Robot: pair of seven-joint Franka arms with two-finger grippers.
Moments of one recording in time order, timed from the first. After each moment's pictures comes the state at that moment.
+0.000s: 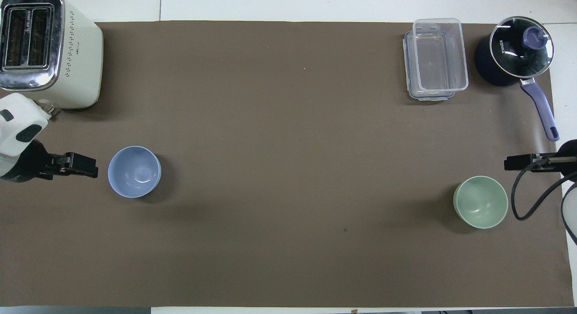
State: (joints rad) left arm 0.03 -0.17 -0.04 -2.06 -0.04 1.75 0.05; right arm -0.21 -0.23 0.01 -2.19 -0.01 1.99 -0.17
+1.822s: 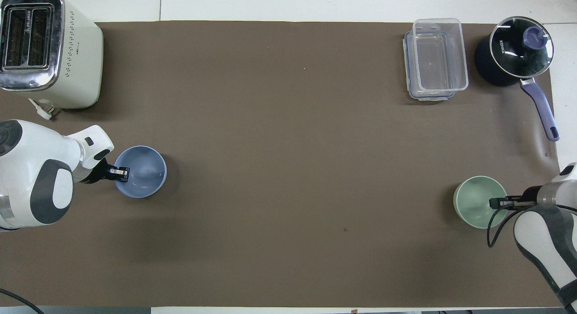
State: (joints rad) left arm 0.03 0.04 -0.05 -2.29 -0.04 2.21 0.19; right arm -0.37 -0.14 0.00 -2.55 -0.01 2.35 -0.35
